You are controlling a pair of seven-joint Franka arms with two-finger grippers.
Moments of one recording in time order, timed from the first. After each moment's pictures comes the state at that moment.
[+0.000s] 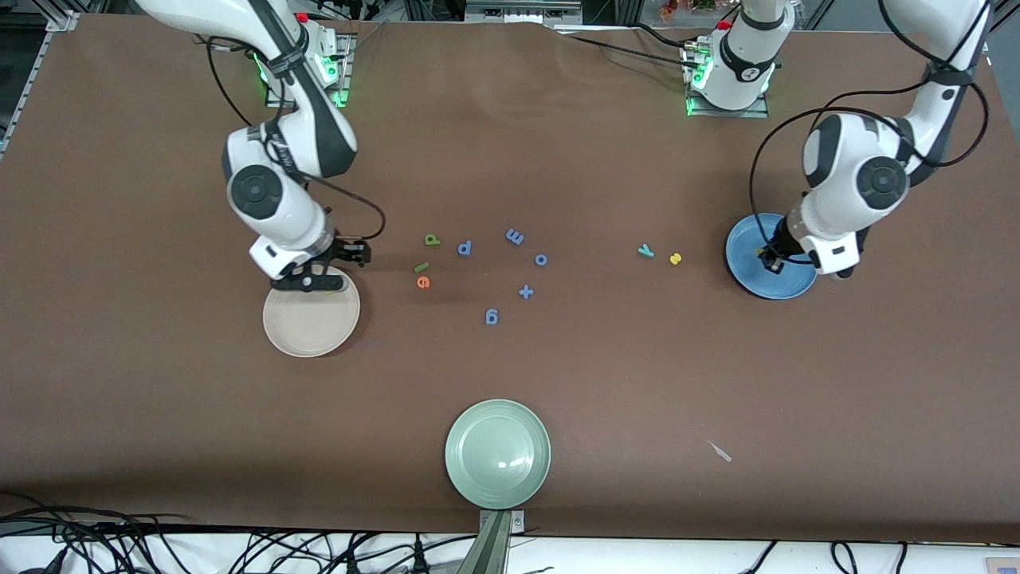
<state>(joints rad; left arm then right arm) 0.32 0.16 -0.29 -2.37 0.08 2.41 -1.13 0.35 0.30 0.05 -2.10 0.01 2.33 0.44</state>
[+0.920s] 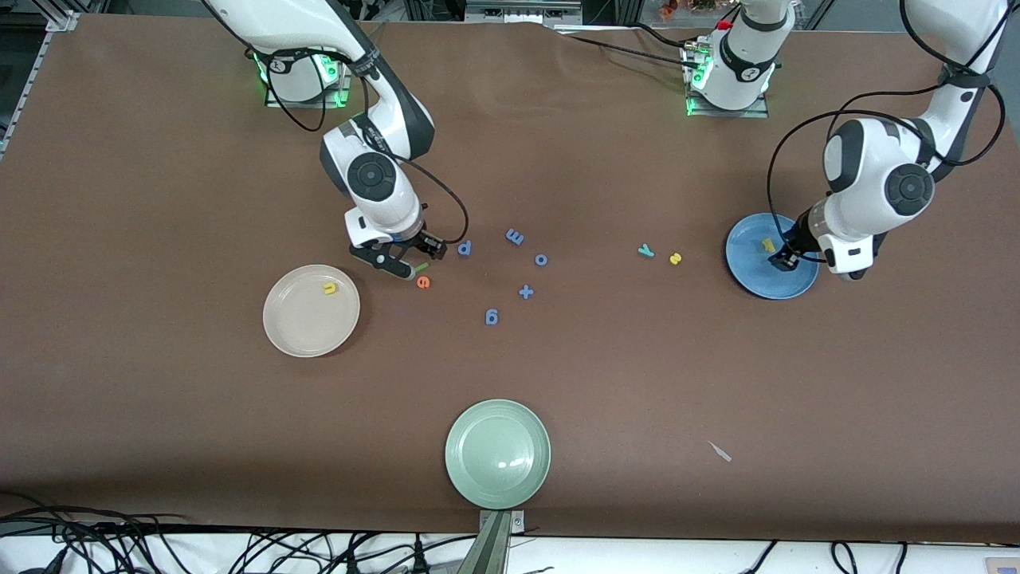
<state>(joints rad) 0.41 0.19 -0.37 -2.38 0.06 2.41 -1.02 0.54 0.46 0.09 -2.06 0.01 2.45 1.08</state>
